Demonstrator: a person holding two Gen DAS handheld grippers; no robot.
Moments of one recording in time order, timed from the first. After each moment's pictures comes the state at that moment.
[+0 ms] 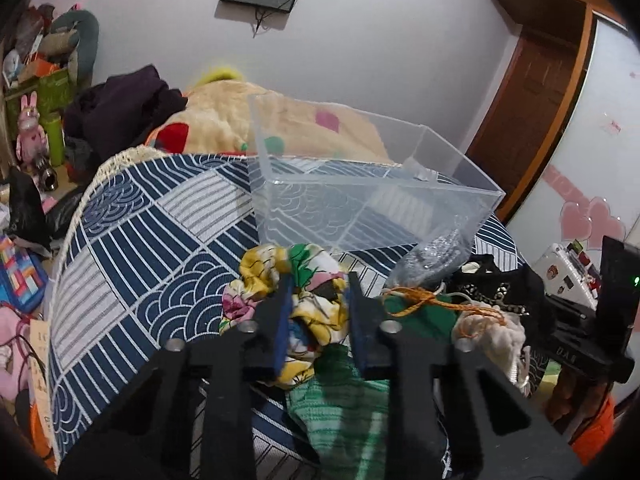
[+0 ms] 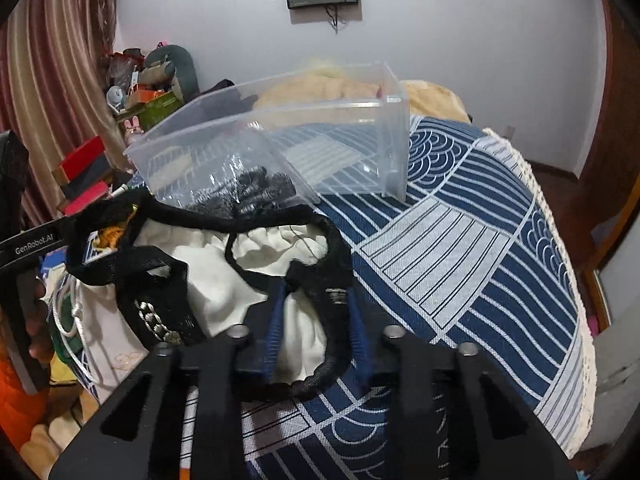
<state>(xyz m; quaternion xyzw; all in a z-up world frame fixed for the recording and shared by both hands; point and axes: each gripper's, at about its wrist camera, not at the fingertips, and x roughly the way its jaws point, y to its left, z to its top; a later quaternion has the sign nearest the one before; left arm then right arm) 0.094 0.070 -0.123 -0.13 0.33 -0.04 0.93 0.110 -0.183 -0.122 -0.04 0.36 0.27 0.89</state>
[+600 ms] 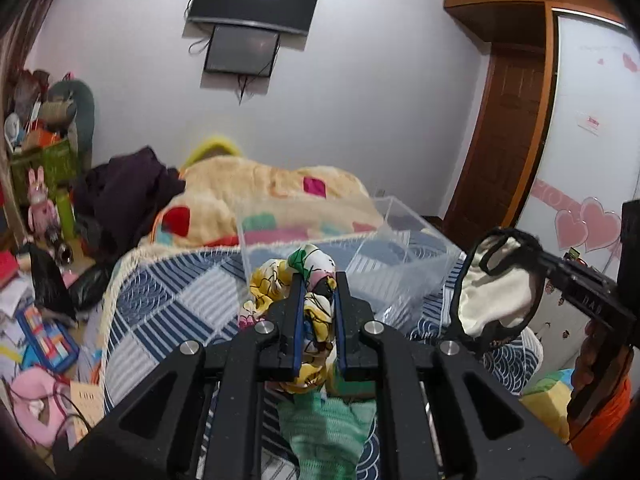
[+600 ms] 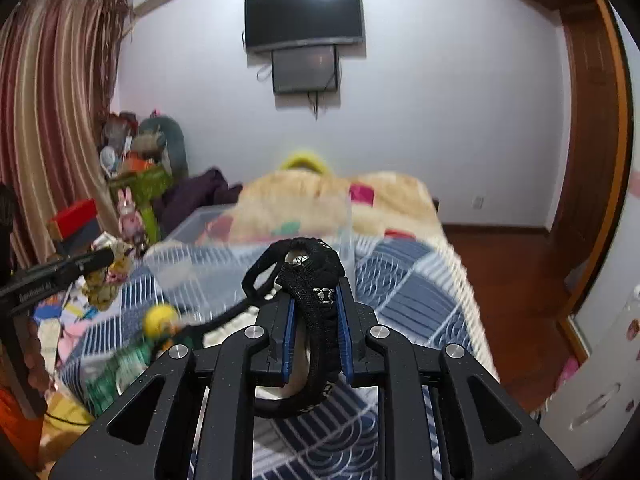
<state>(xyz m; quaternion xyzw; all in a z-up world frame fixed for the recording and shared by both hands) 0.066 0.059 -0.039 -0.08 0.23 -0.04 0.97 0.096 -0.203 -0.035 -0.02 0.21 0.23 0.95</state>
